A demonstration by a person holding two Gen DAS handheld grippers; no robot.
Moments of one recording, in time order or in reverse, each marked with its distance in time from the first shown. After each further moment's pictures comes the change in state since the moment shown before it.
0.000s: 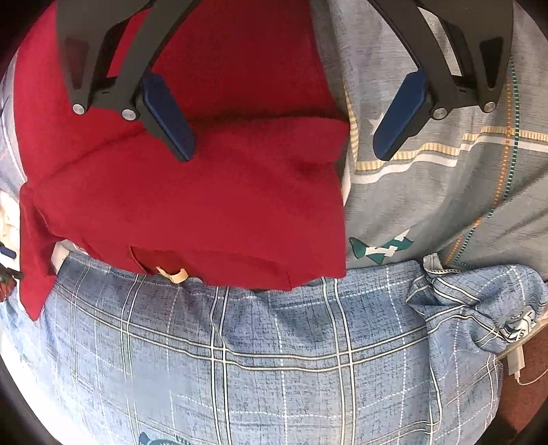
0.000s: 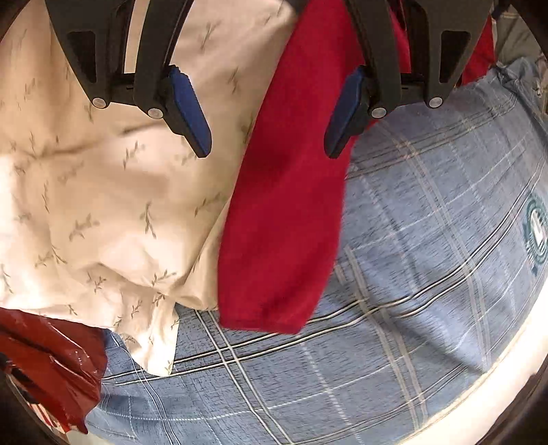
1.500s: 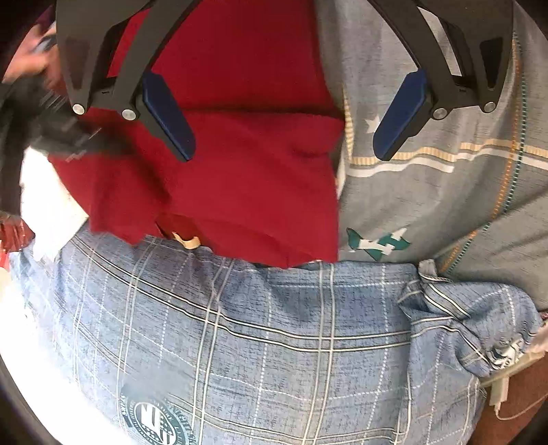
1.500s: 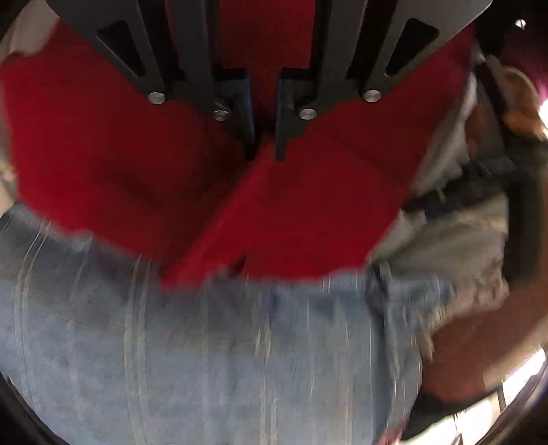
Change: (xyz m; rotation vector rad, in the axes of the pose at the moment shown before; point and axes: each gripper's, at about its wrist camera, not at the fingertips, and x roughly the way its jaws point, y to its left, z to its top) left arm -0.022 0.025 0.004 -0.150 -0.040 -0.132; right arm -0.037 0.266 -0.244 -0.660 0.306 0.471
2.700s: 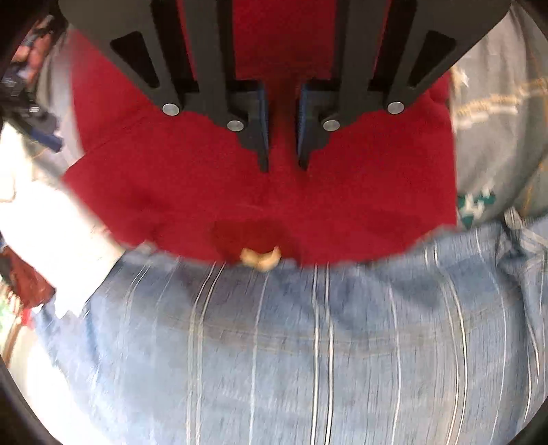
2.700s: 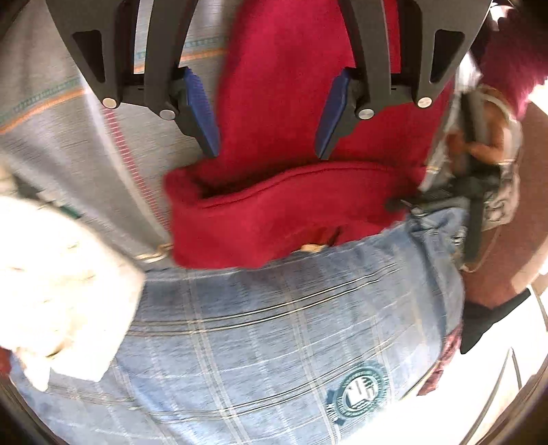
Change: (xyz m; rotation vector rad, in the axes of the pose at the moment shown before) left arm 0.031 -0.090 0.040 0.207 0.126 -0.096; right arm -0.128 -0.105 -0.085 0.320 -0.193 -0.116
